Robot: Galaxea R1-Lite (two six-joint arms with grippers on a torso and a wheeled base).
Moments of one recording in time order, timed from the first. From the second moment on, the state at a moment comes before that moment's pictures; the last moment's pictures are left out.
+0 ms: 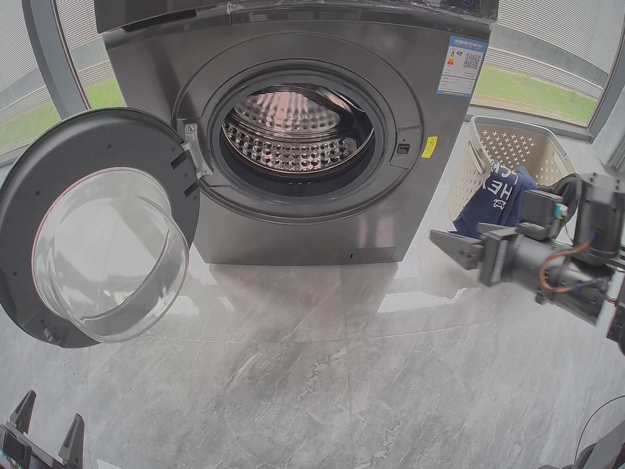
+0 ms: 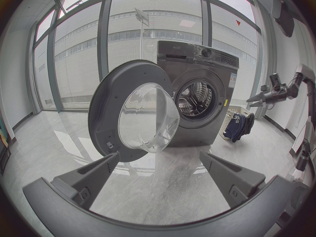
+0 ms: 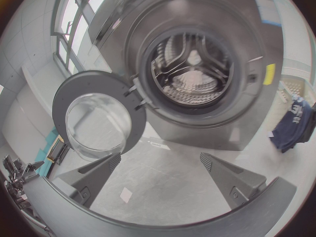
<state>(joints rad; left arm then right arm) -0.01 0.02 -0.02 0.01 0.00 -0.03 0.58 1.47 -0.69 -0.61 -0.12 0.19</state>
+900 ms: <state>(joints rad) -0.01 0.02 -0.02 0.01 0.00 -0.04 0.04 0.27 -0.02 -0.23 -0.04 0.10</state>
